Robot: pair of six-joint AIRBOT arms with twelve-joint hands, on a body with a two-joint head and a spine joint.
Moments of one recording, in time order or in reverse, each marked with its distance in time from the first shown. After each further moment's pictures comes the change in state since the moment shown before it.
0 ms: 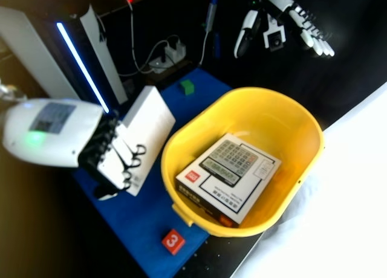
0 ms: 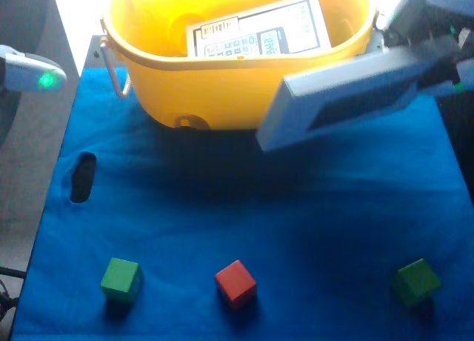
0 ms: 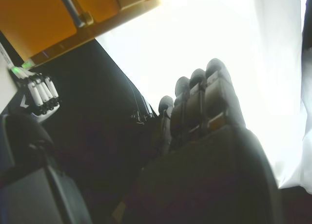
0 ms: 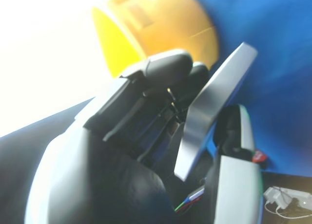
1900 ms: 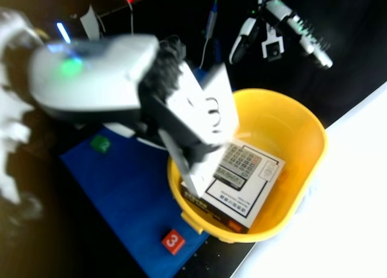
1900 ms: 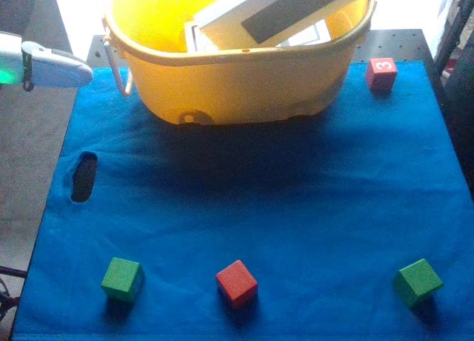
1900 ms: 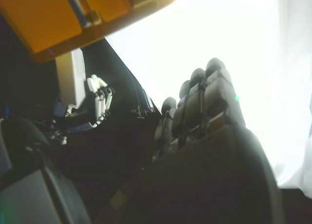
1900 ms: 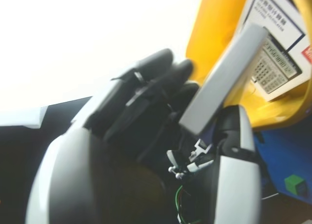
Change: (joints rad) left arm -0.021 -0.080 0.058 0.011 -0.046 -0.039; right arm 0.169 -0.280 0.272 0.101 0.005 -0.154
